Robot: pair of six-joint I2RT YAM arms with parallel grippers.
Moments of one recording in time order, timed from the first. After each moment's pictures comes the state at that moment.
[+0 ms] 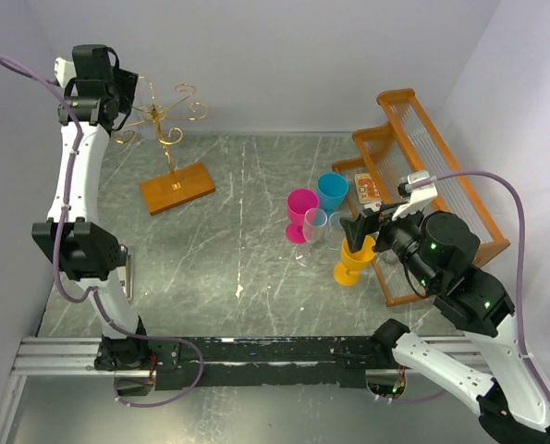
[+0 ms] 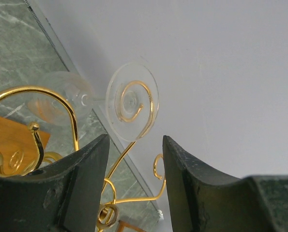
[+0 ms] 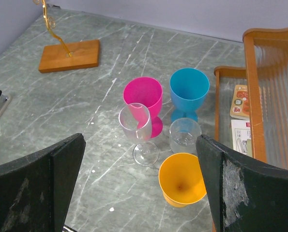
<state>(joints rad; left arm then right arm) 0.00 1.87 2.15 -0.68 -0.21 -1.20 0.69 0.66 1.18 -0.72 0.27 0.13</state>
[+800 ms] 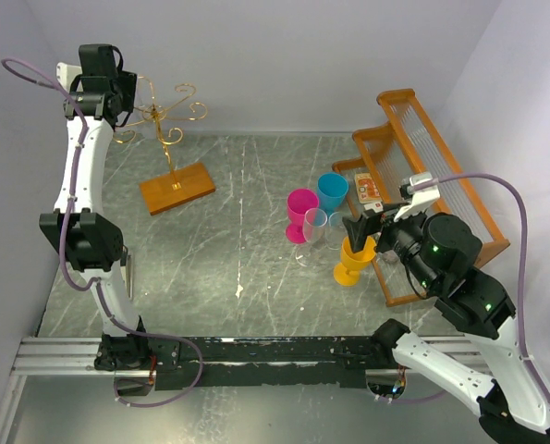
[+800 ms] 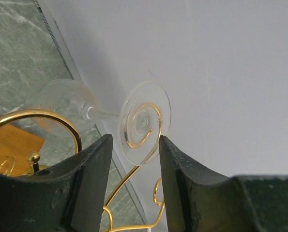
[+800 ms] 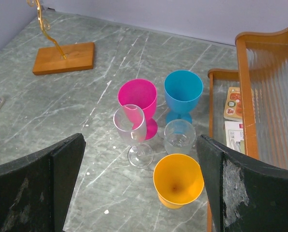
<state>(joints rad) 0.00 1.97 2.25 -0.73 -0.27 -1.29 0.69 0.64 1.17 -0.71 0.29 0.11</state>
